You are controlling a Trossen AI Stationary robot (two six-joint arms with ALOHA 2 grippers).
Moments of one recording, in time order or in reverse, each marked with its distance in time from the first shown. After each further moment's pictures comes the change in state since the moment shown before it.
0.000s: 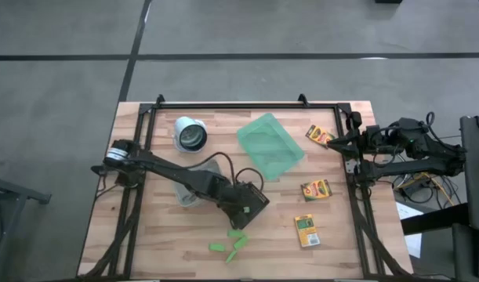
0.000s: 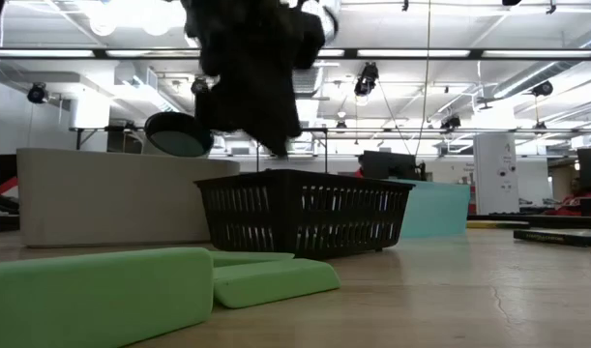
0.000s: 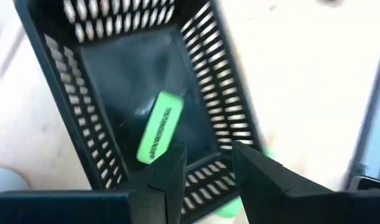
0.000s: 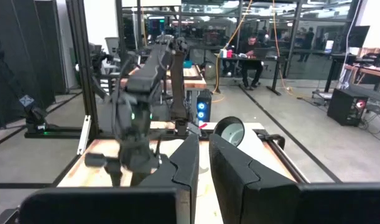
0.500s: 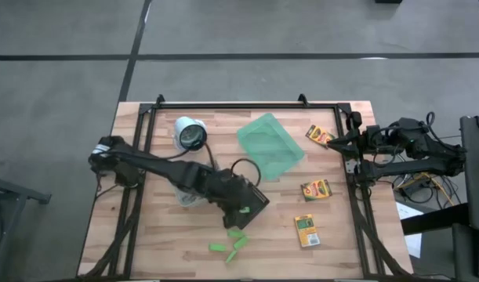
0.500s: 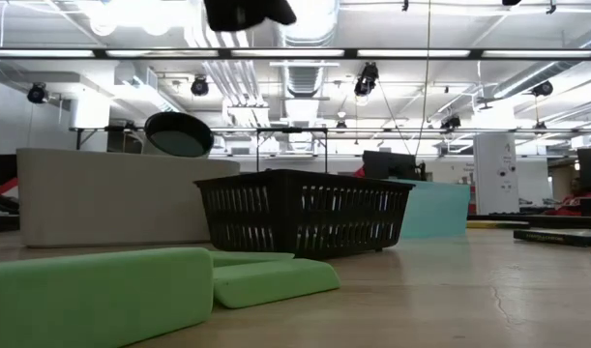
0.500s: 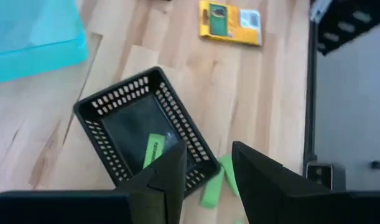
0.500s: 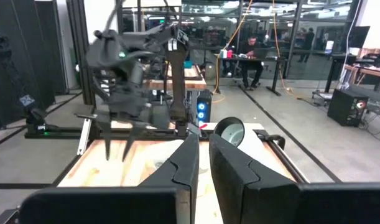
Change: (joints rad) left arm -0.062 -0.124 0.209 -0.220 -0.128 0.183; right arm 0.000 0.000 0.000 0.002 0.000 0.000
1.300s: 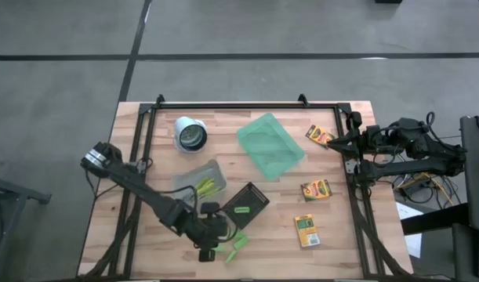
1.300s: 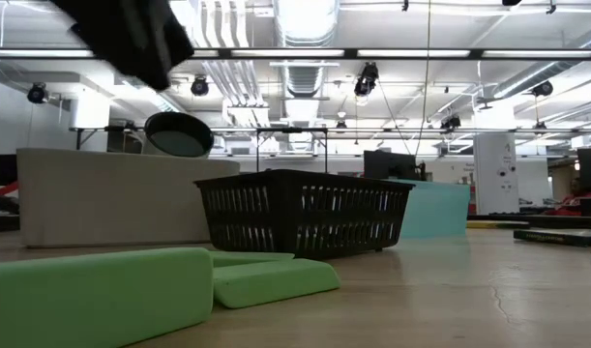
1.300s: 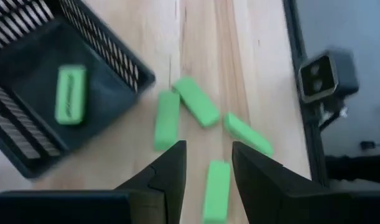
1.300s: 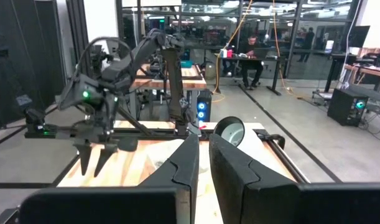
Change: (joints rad) left arm -0.283 -0.018 -0.388 0.341 -0.098 -0.030; right arm 0.000 0.000 0.000 -0.002 0.000 0.000
